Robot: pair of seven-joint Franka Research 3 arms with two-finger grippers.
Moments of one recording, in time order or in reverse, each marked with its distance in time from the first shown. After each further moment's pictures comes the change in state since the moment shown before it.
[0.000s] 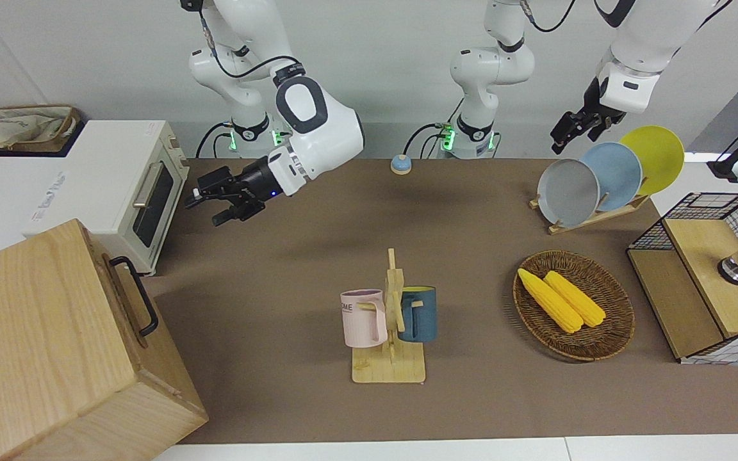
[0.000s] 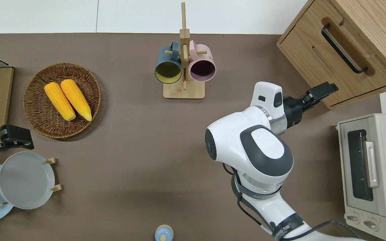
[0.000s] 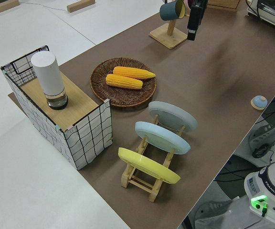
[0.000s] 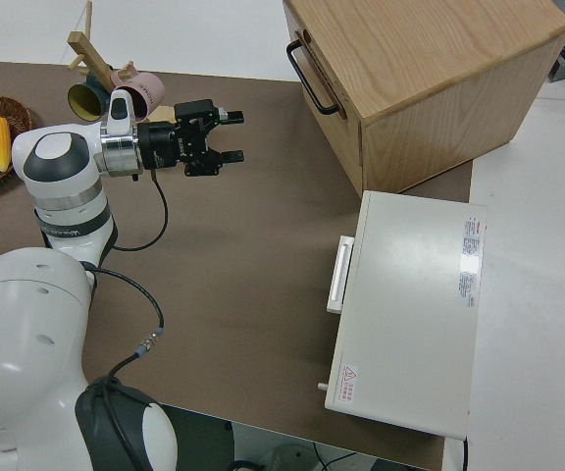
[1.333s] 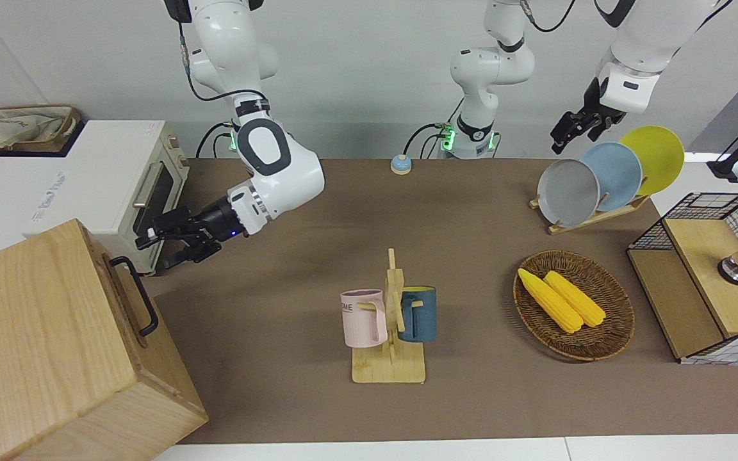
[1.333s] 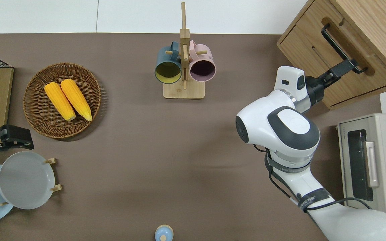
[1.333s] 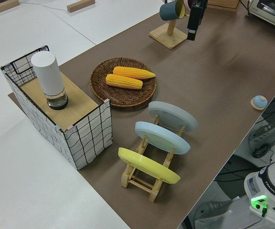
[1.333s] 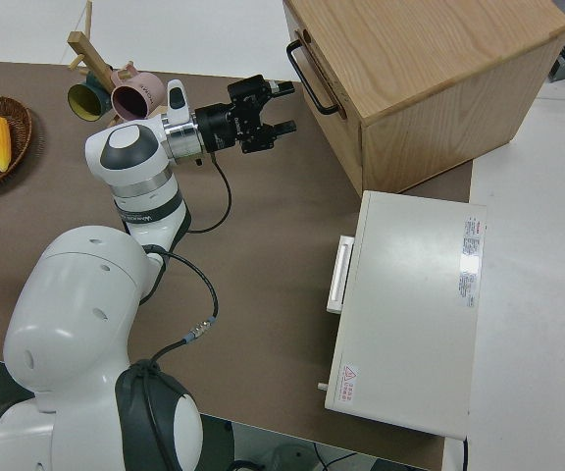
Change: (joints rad) left arm 0.000 0.000 0.000 0.000 0.000 0.000 0.000; right arm -0.050 0.064 -0.136 0.000 -0.228 0.217 0.101
